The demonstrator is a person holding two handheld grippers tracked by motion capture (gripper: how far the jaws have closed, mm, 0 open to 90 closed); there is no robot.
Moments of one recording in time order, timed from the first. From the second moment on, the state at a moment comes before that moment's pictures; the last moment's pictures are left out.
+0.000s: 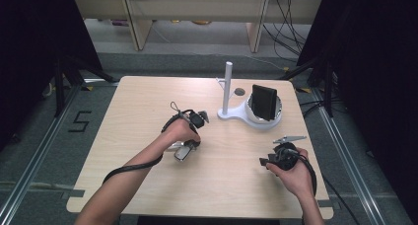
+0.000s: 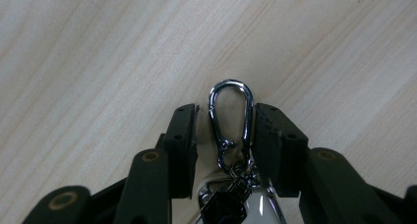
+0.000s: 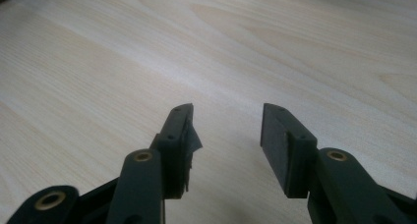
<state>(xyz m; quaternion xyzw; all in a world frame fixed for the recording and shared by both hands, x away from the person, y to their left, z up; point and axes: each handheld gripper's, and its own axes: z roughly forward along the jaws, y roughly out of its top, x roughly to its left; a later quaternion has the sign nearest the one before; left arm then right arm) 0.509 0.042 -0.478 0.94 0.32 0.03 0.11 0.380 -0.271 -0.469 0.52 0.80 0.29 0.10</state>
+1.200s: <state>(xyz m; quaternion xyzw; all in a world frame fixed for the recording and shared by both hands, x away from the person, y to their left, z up) 0.494 0.052 -0.478 0.95 0.30 0.03 0.11 0.380 -0.270 -0.470 0.52 0.80 0.29 0.09</state>
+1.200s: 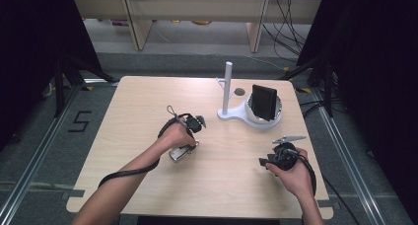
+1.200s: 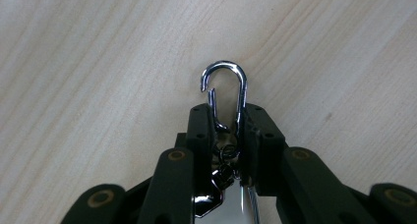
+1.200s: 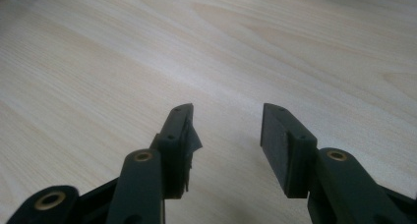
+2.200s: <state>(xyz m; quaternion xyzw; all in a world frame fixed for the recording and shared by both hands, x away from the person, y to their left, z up) 0.475 0.094 -0.455 0.86 0.33 0.15 0.35 0.379 -0.269 -0.470 0.52 0.80 0.29 0.10</state>
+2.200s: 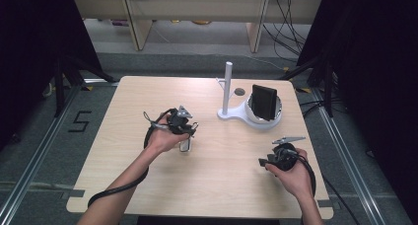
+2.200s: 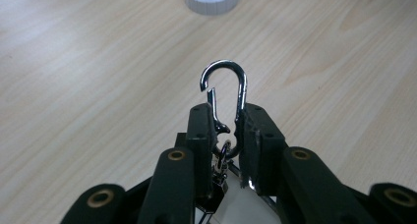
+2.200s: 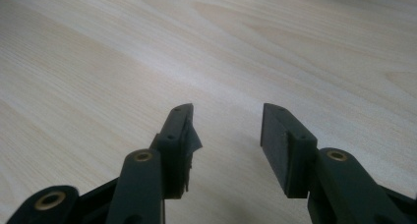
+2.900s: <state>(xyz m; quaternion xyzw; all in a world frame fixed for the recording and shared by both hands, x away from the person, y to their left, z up) 0.473 0.100 -0.441 0.81 0.34 0.21 0.44 0.379 -0.269 -0.469 0.52 0.80 0.28 0.09</state>
